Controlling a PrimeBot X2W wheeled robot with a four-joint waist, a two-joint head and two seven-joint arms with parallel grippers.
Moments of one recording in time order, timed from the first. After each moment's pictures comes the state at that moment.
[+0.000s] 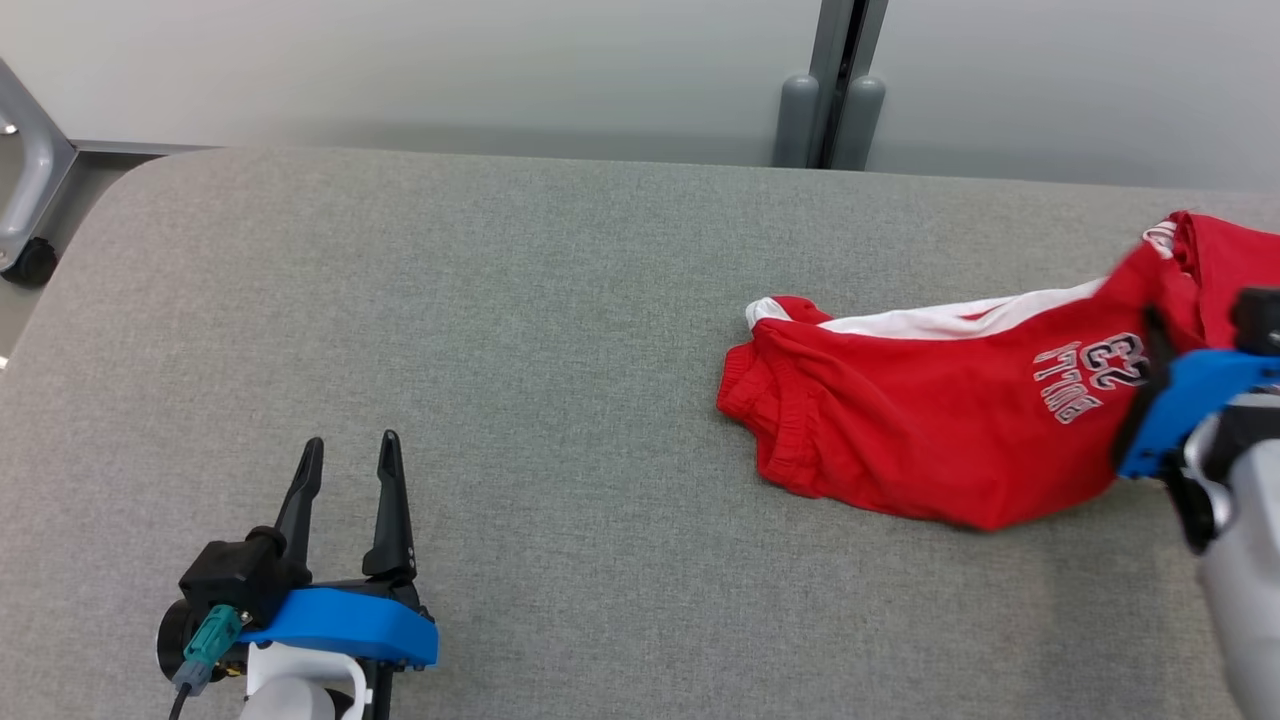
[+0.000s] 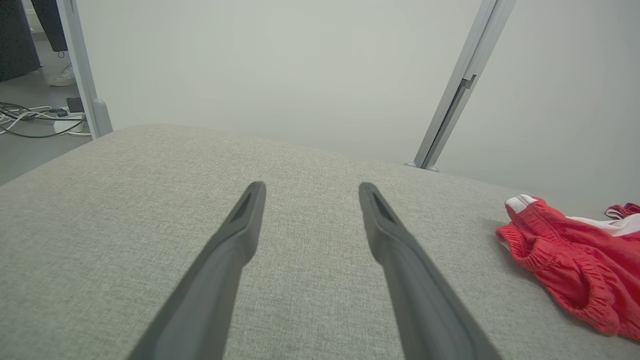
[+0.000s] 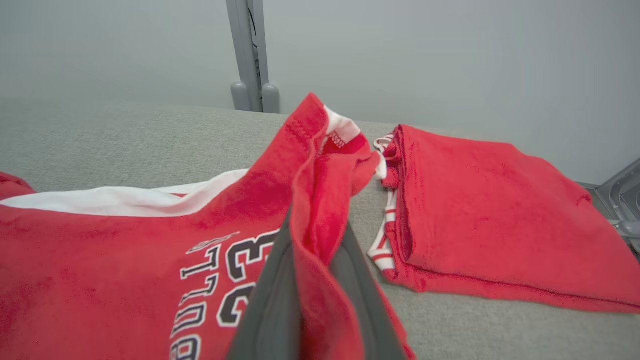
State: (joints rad) left arm -0.14 0.05 -0.04 0.35 -0.26 -0.13 -0.26; right arm -0.69 -0.32 -0.04 0.99 0.15 0.13 -0.08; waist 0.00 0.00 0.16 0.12
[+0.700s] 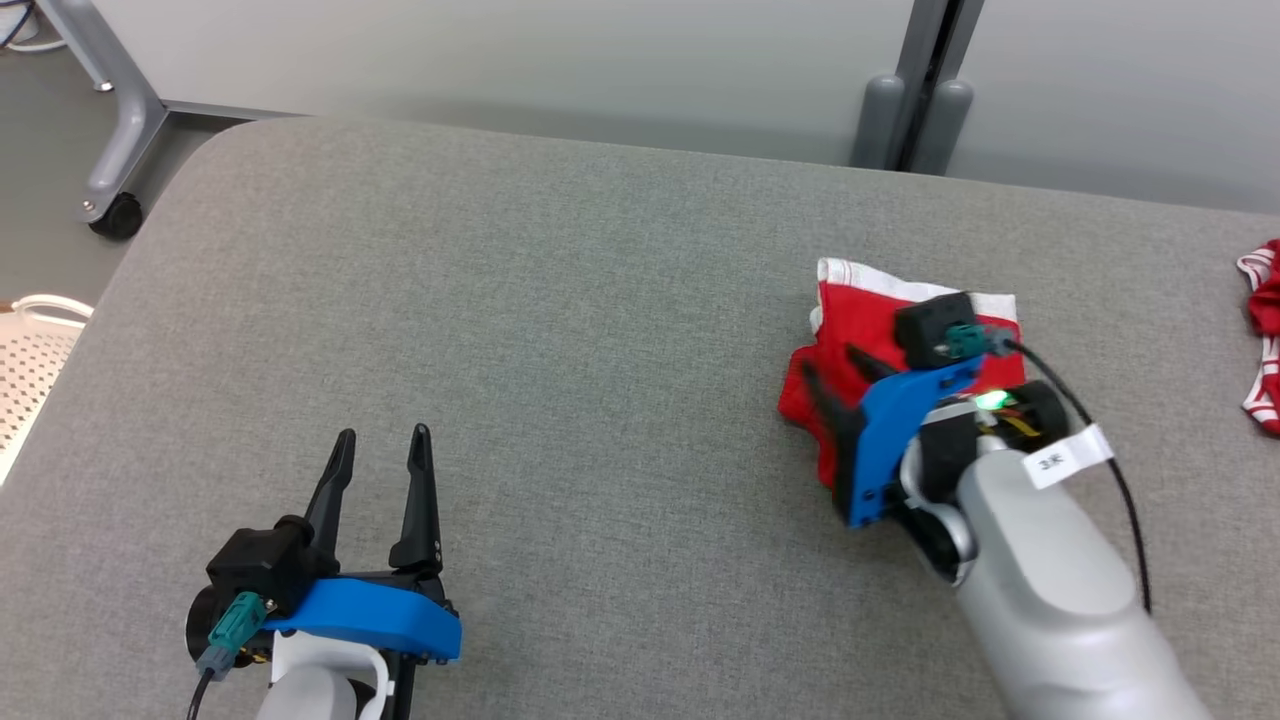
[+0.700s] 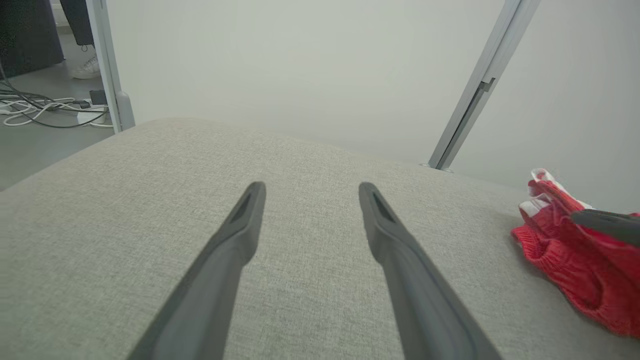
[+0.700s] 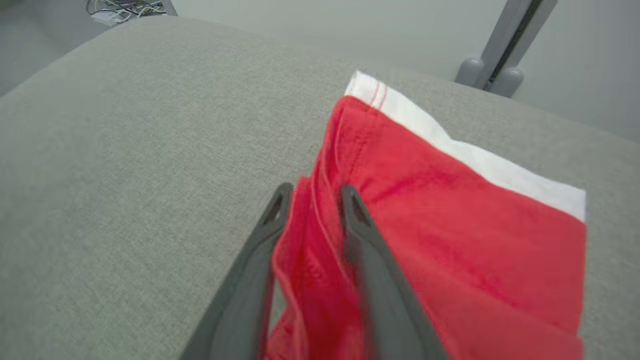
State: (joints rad) left arm -0.17 0.05 -0.10 0.37 -0.29 -0.13 -0.26; right arm -0.65 -0.05 0.23 0.75 0.18 0.13 0.18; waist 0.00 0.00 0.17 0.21
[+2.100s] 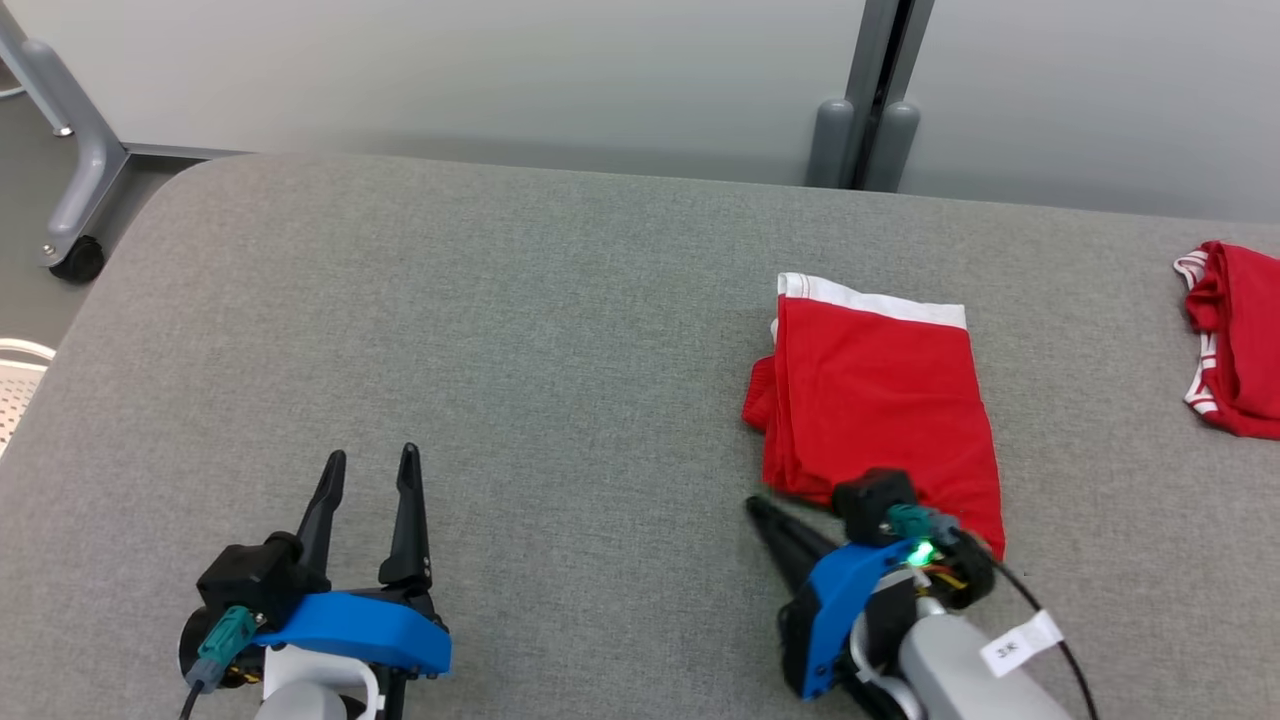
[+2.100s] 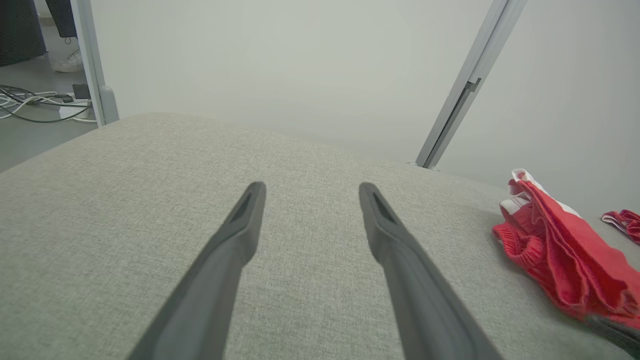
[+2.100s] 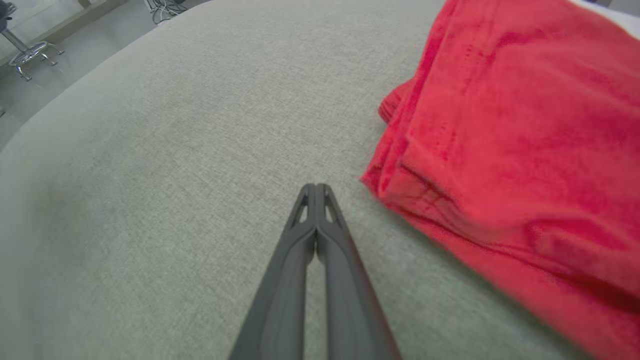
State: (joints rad) left arm -0.15 0.06 -0.09 0.39 -0.32 -0.13 -0.26; right arm -0.41 -0.05 0.41 0.68 0.29 0.13 -0.02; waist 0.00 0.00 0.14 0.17
